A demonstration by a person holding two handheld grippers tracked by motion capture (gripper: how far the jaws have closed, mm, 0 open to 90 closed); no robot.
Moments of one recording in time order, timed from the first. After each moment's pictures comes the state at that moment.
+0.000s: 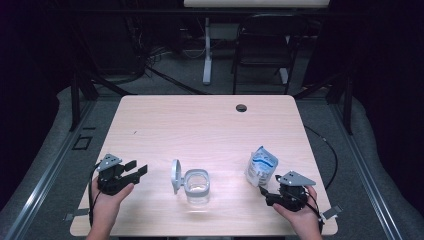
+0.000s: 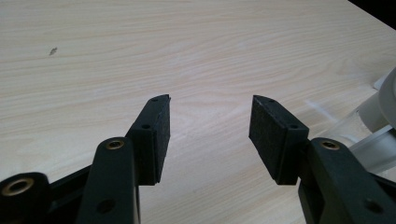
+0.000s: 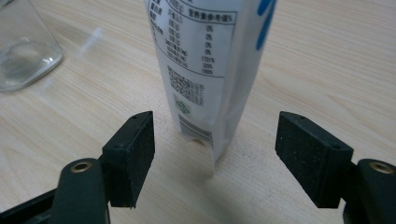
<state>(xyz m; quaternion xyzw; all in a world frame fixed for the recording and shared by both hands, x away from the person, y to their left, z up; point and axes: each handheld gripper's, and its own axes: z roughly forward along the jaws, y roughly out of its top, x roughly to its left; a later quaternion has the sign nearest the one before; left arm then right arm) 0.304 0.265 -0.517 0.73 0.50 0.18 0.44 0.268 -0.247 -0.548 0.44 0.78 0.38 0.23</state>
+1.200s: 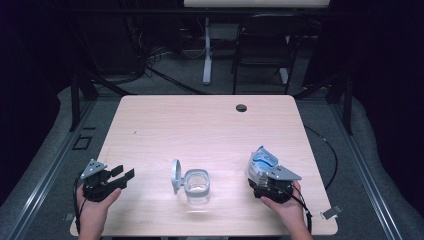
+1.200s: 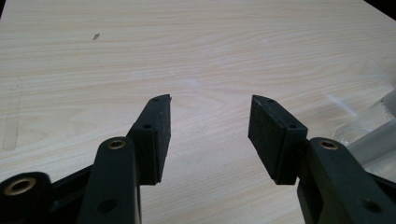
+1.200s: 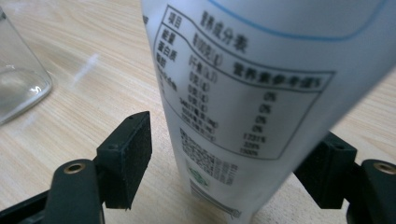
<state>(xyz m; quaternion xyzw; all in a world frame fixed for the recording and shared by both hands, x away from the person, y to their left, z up) 0.288 0.292 -0.520 0.71 0.52 0.19 0.43 0.295 -0.221 -0.566 0.43 0.76 0.42 0.25</state>
